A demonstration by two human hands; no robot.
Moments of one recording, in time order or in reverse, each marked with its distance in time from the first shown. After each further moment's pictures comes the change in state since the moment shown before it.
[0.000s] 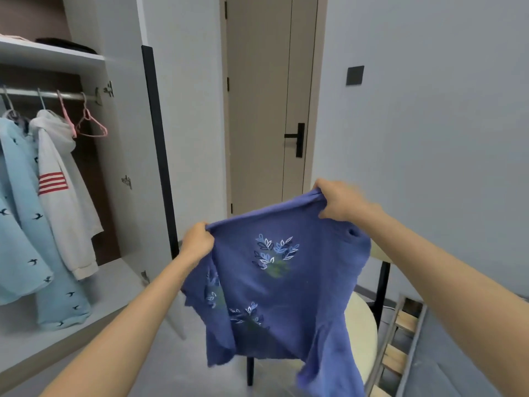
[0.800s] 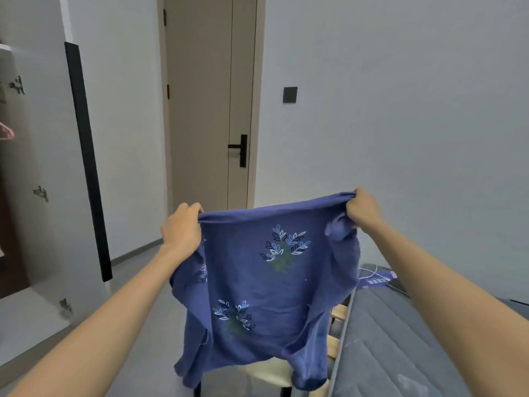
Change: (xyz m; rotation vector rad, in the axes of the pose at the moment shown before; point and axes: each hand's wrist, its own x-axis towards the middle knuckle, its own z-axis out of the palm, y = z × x) left_hand -0.014 0.077 0.024 0.307 0.114 0.362; right_hand -0.080 0.111 -0.026 0.424 0.360 0.672
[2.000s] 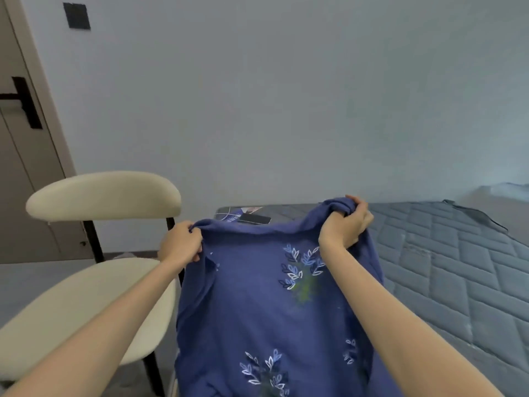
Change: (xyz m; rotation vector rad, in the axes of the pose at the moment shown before) left_hand -0.147 0.281 0.160 -0.670 -0.626 0.084; right_hand -0.136 0.261 -0.133 0.376 1.107 0.513
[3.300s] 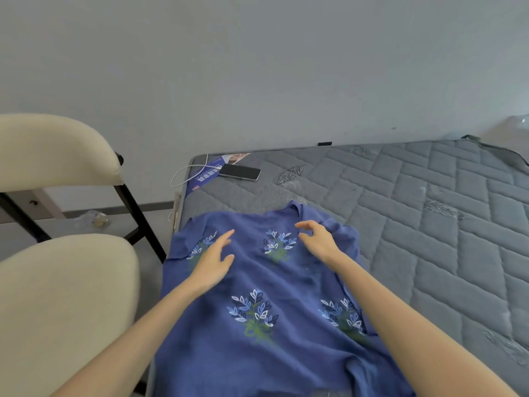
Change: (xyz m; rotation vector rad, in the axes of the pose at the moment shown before) left_hand 0.094 -0.090 0.214 -0.104 -0.578 0.105; right_hand 0.074 0.227 0.093 -0.658 -1.040 0.099
